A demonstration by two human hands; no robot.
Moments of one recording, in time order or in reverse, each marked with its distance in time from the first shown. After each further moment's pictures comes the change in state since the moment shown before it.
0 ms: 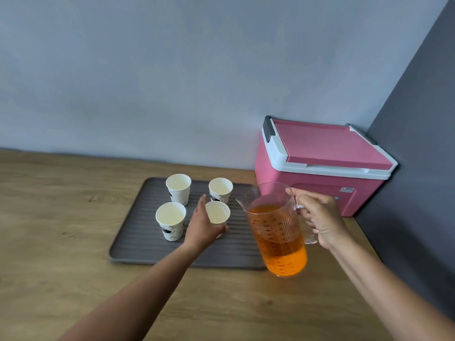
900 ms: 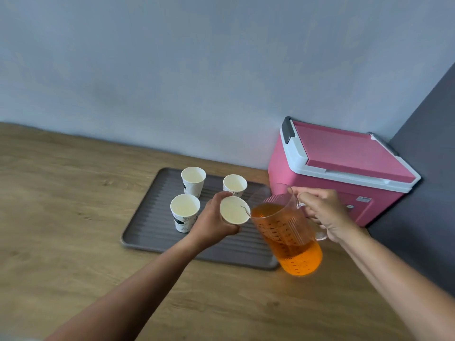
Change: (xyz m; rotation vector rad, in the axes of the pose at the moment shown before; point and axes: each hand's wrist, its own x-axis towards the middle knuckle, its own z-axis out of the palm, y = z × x) left_hand -0.018 0.003 -0.028 -0.138 -0.069 0.150; right_hand 0.014 -0.016 0.024 -0.221 -0.144 -0.054
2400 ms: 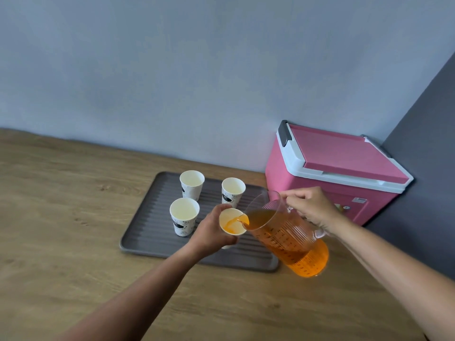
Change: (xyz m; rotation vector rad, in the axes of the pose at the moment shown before) left_hand -0.004 -0.016 0.003 0.034 -0.095 -0.013; right_hand -0.002 -0.020 0.009 -0.284 -0.141 -0.055
